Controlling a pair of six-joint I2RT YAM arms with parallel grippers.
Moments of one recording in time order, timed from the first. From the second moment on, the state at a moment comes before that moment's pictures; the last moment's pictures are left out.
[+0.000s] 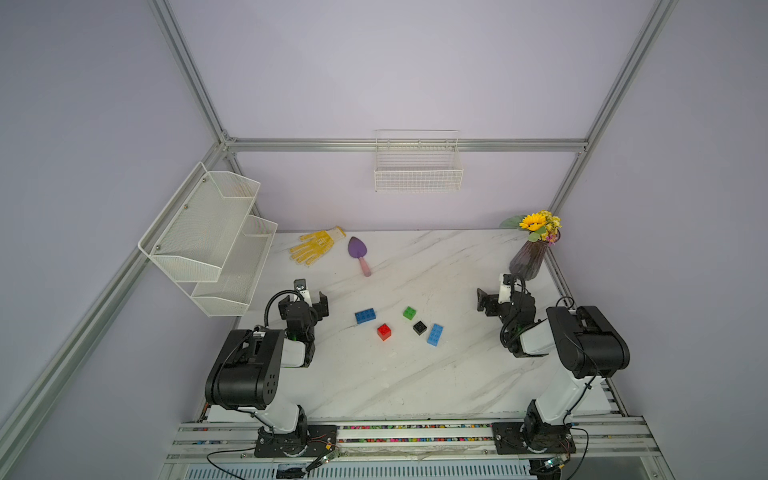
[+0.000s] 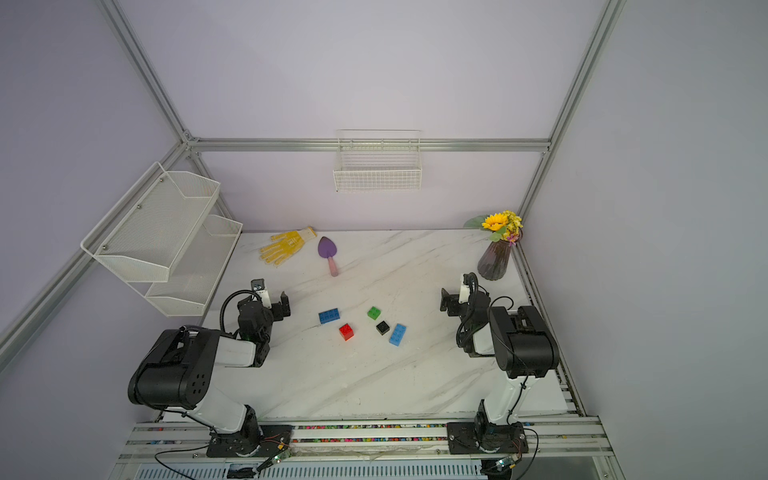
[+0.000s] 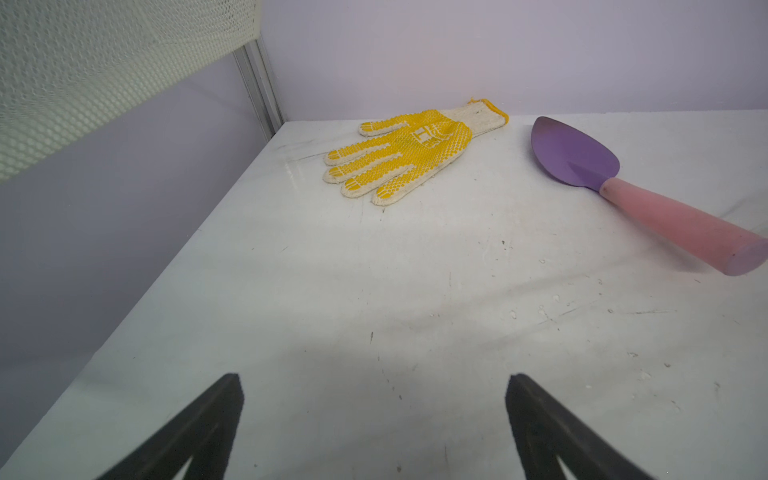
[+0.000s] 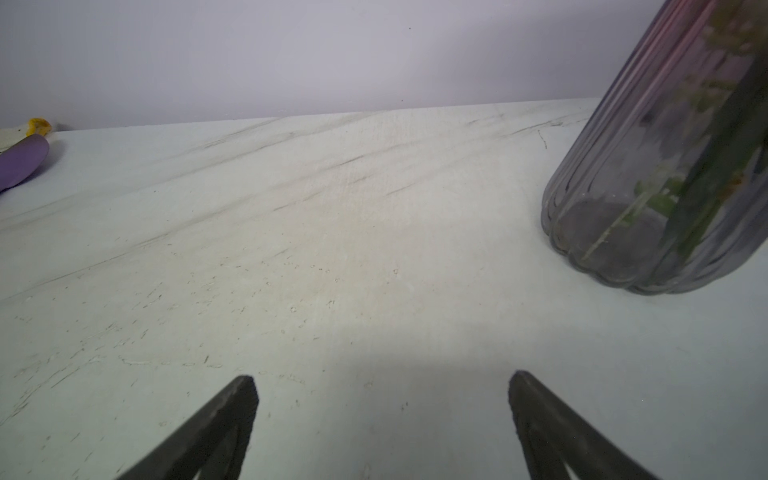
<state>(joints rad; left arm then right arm) -0.01 1.58 0.37 0.90 -0.28 0.03 0.00 1.78 0.44 1.03 -0.07 0.06</state>
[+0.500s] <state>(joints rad) -0.01 1.05 0.64 0.20 -0.16 0.02 0.11 1.47 0.86 0.30 -0.03 0.05</state>
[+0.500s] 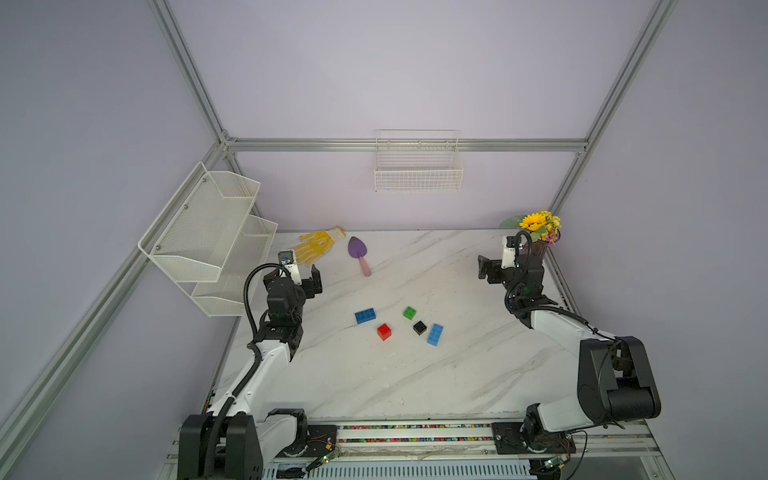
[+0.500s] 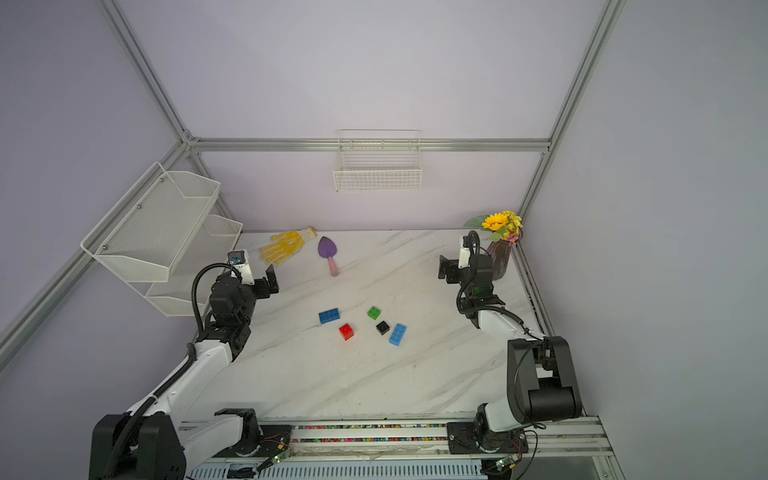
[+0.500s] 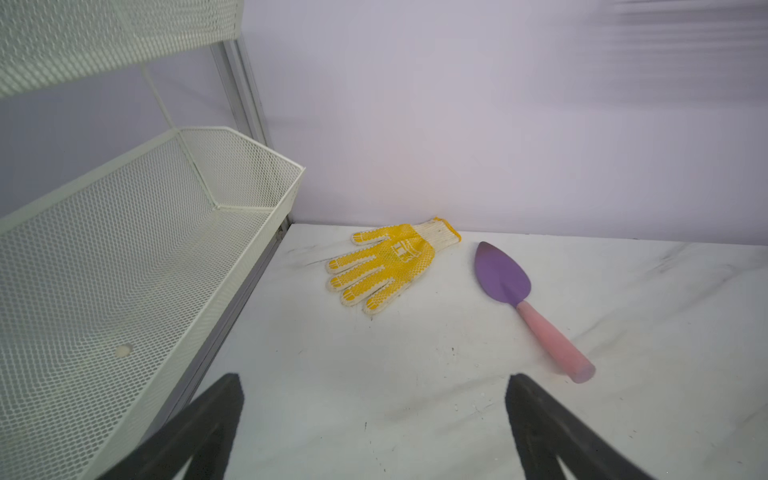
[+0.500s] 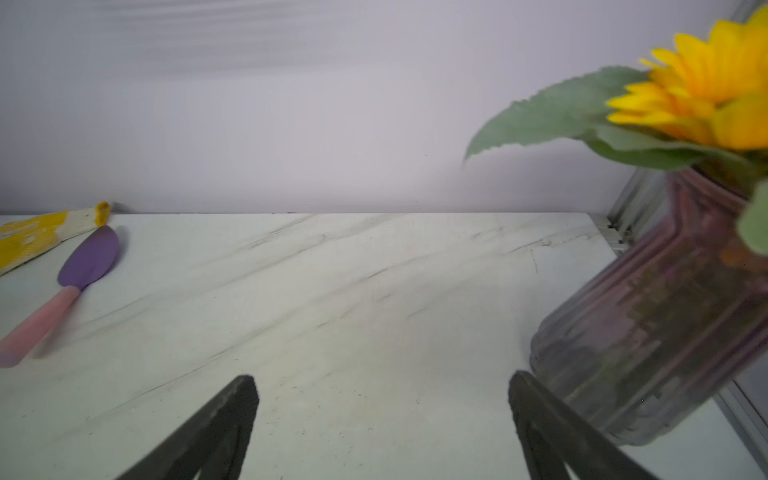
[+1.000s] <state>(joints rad) -0.01 0.28 0.57 -0.42 0.39 0.03 0.68 1.70 1.29 -0.42 0.02 0.15</state>
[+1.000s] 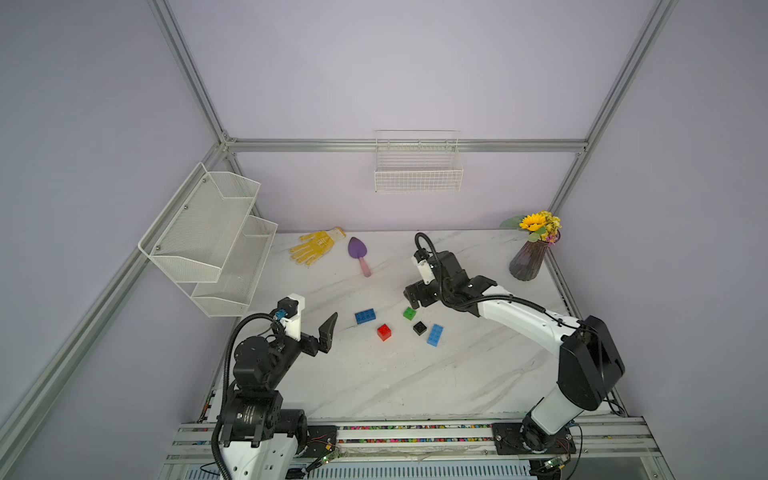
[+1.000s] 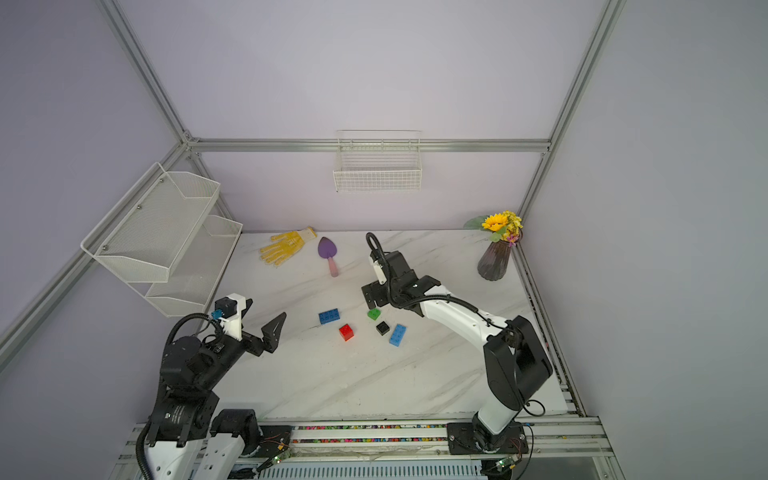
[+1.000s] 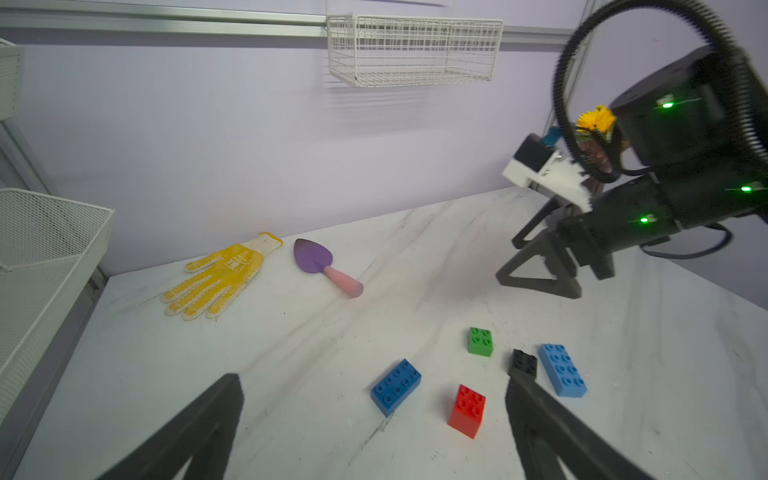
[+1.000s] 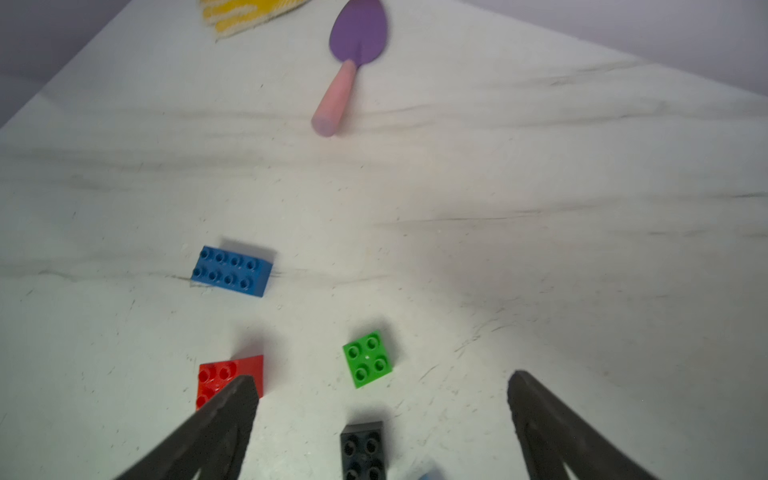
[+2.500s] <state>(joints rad) -0.45 0.23 0.49 -0.58 0.40 0.00 0.89 2.10 1.60 -0.71 0.01 0.29</state>
